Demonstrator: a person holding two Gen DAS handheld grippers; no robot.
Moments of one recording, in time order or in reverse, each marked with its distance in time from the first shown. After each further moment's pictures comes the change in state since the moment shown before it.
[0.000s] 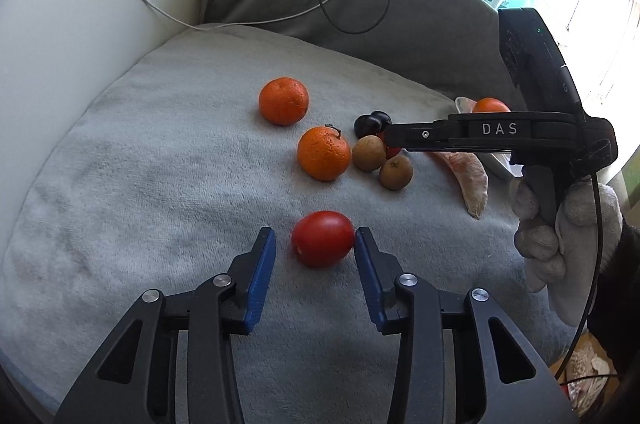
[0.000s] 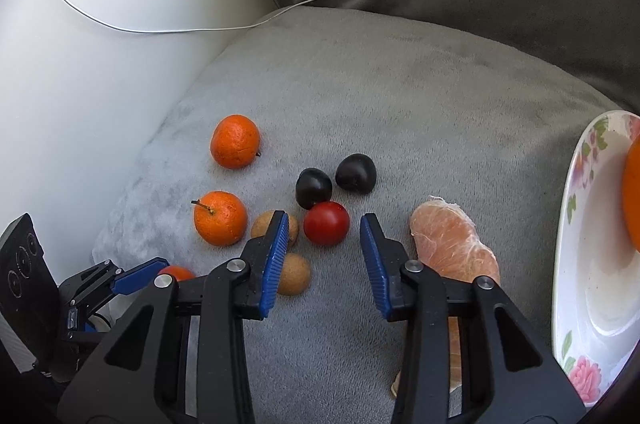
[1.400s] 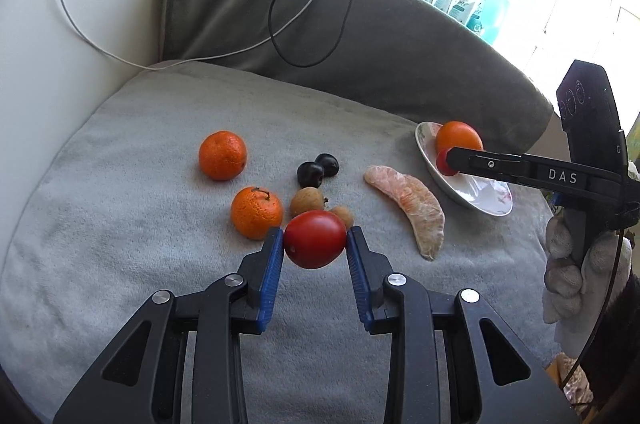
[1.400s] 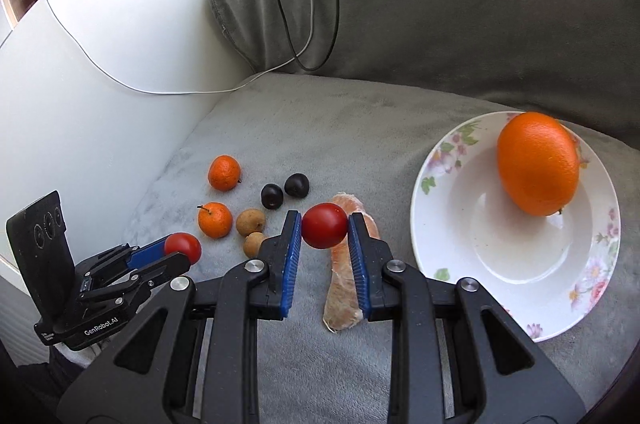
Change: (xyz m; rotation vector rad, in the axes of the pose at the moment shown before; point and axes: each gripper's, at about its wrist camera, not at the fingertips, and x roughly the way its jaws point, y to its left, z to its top) left arm -0.003 -0.037 0.029 0.057 -0.058 -0.080; right arm -0.110 -0.051 -0.040 0.076 -0.235 -0.066
